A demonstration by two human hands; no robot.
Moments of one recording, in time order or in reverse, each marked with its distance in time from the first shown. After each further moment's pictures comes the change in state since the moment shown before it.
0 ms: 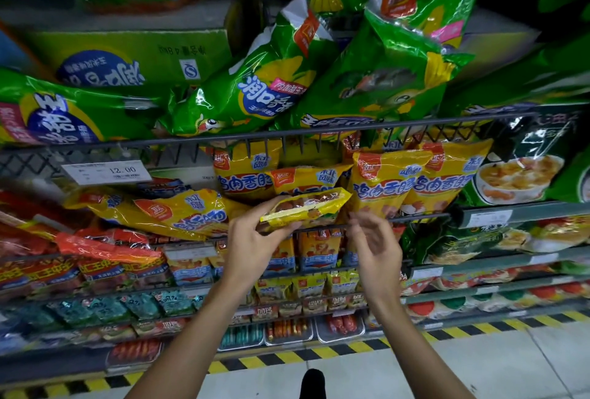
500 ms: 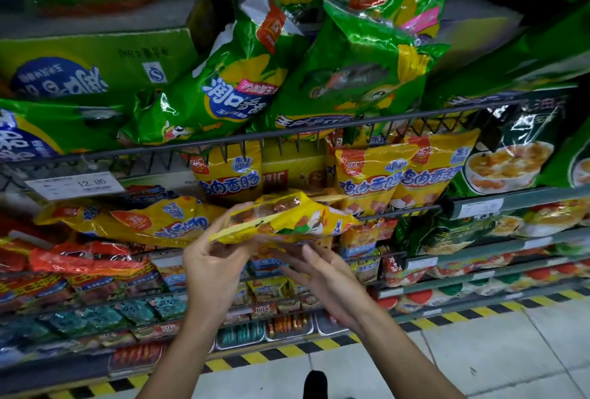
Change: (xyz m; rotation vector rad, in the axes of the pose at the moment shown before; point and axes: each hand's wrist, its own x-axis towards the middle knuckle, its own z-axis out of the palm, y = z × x) left_hand -0.026 0.025 -0.015 -0.320 0.162 -0.024; right_hand -0.015 0.001 0.023 0.770 -0.557 0.739
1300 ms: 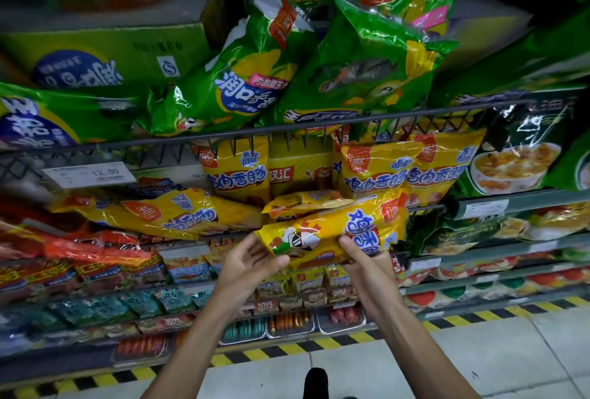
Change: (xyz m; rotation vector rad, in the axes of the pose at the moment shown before) left_hand -0.012 -0.053 -0.003 -0.024 -0.273 -0.474; right_hand -0.020 -0.018 -0.024 -0.068 0.408 -0.250
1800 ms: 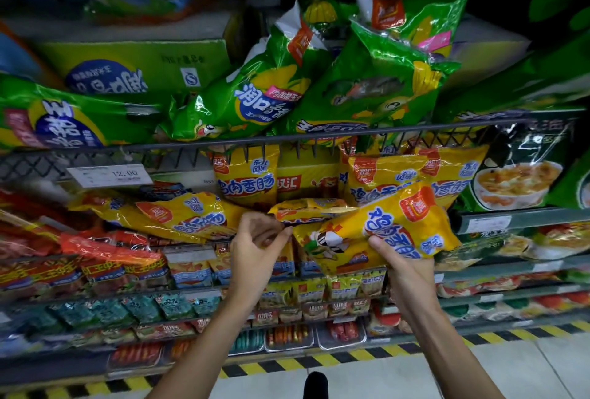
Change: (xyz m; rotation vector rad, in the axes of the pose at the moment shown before) left_hand 0.025 0.004 0.015 0.181 0.290 0.345; right_hand 0.001 -0.033 -0.022 -0.195 0.141 -0.341
